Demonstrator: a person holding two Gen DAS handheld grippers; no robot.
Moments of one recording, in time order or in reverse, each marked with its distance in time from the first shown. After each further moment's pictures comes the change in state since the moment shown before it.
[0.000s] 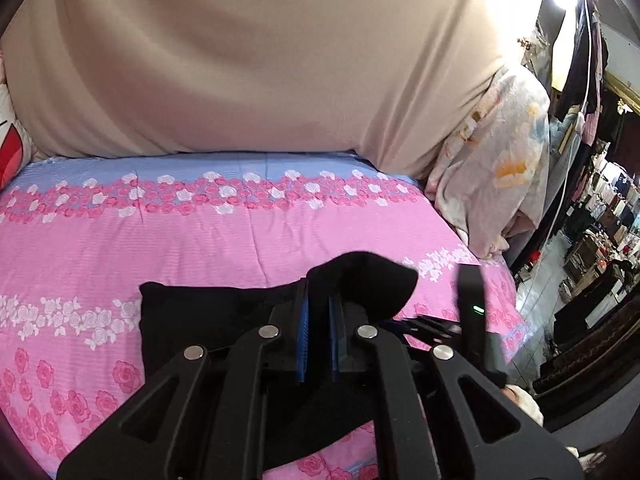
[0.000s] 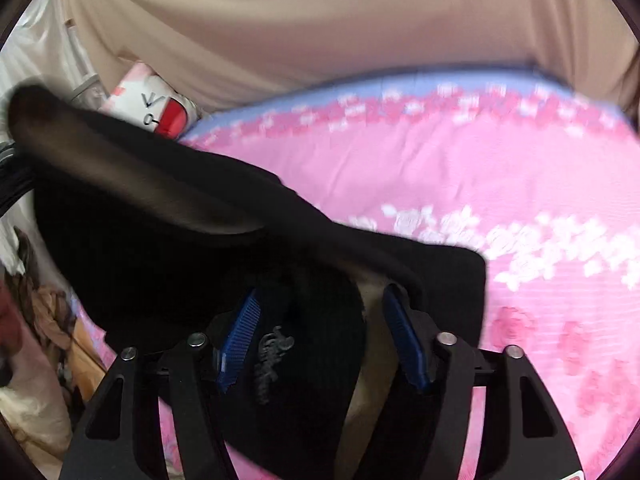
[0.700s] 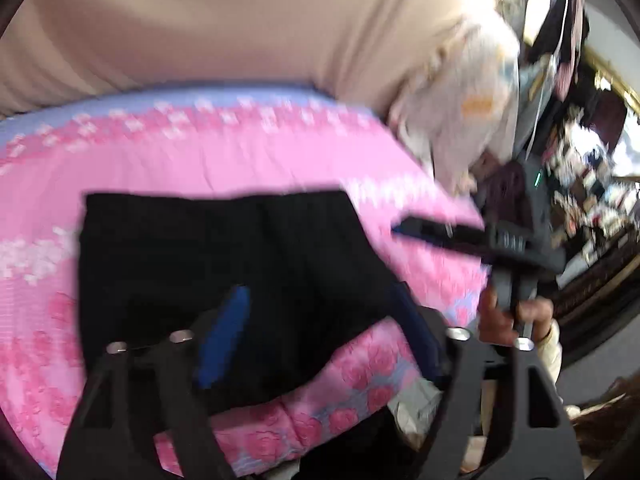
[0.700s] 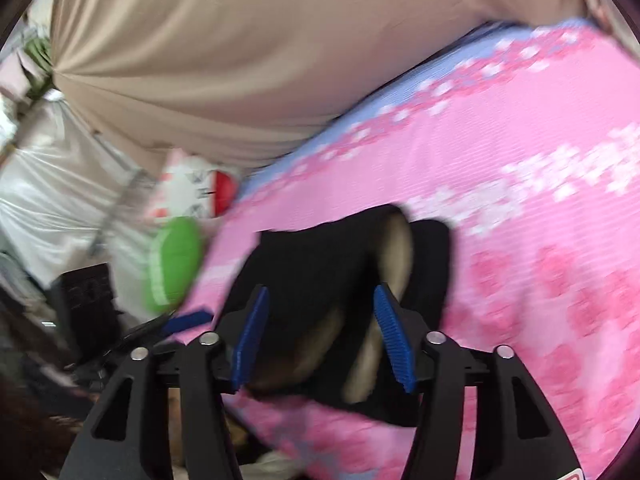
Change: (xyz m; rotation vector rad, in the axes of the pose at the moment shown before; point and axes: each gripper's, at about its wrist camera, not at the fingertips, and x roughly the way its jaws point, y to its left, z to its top) left arm 0.013 -0.010 -0.068 0.013 0.118 -0.125; right arm -0.086 -0.053 -0.019 0.273 -0.113 0.335
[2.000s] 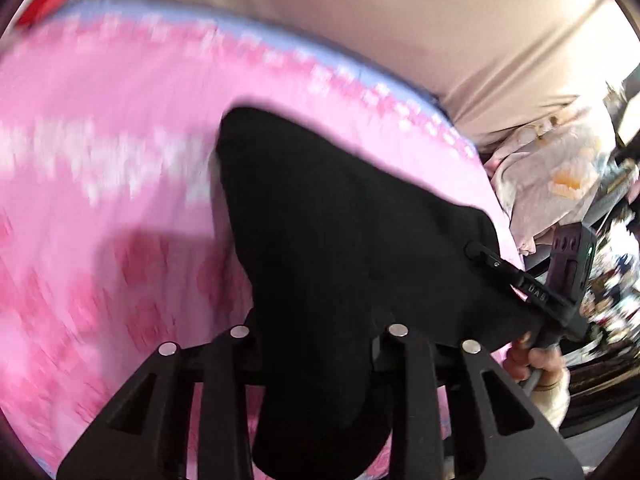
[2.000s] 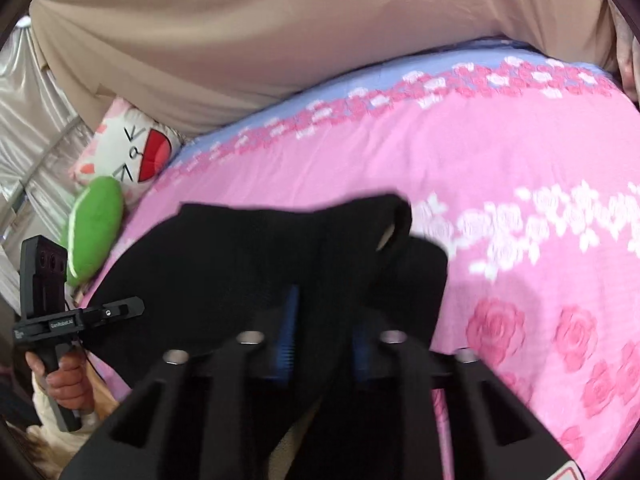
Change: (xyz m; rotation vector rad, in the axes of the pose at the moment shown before) left arm 0.022 0.128 -0.010 -0.304 0.043 0.135; right arm 0.065 0.011 0.022 -0.174 0.002 -0.327
